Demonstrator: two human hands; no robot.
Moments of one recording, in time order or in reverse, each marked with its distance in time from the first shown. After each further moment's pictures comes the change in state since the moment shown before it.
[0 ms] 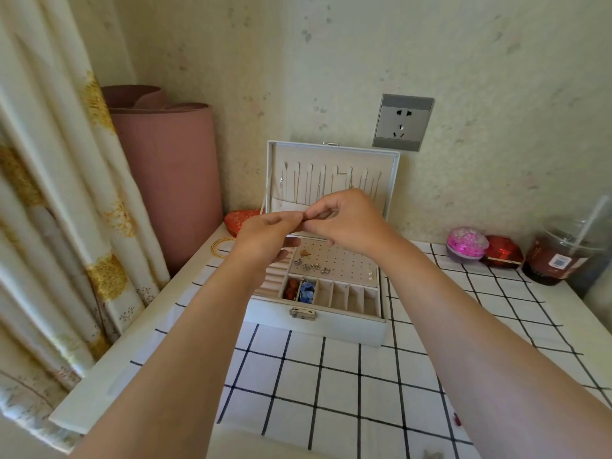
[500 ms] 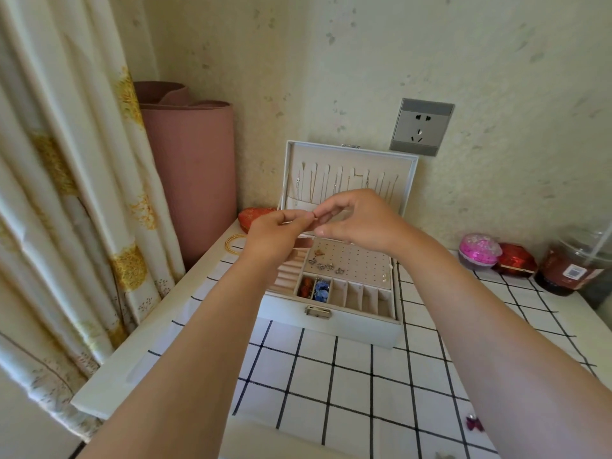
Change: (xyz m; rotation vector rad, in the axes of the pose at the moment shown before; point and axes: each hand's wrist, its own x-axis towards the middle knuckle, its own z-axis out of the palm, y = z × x) left_hand -0.004 -0.005 -0.008 -0.068 0.031 0.058; right_hand -0.001 -0.015 -0.008 -0.044 -0.156 -0.006
